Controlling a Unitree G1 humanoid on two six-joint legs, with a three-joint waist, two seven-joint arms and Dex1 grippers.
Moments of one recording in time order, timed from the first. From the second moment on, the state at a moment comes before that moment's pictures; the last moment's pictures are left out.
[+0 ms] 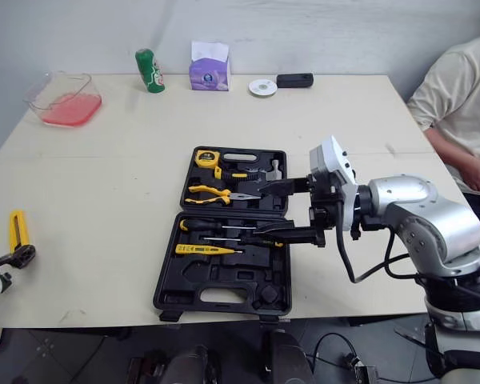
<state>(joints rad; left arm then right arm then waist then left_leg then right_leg) -0.05 0.71 0.80 -0.09 -0.61 1.12 0.04 -0.60 -0.77 -0.01 -0.35 0.79 0.77 1.12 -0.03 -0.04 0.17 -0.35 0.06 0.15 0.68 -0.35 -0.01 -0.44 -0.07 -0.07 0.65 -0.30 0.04</state>
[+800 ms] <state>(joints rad) -0.23 0.79 0.67 0.09 -0.44 1.13 -0.06 -0.56 -0.78 -0.05 -0.39 0.81 0.79 1.06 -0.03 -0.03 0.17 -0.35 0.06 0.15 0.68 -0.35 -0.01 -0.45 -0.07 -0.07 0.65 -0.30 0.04</state>
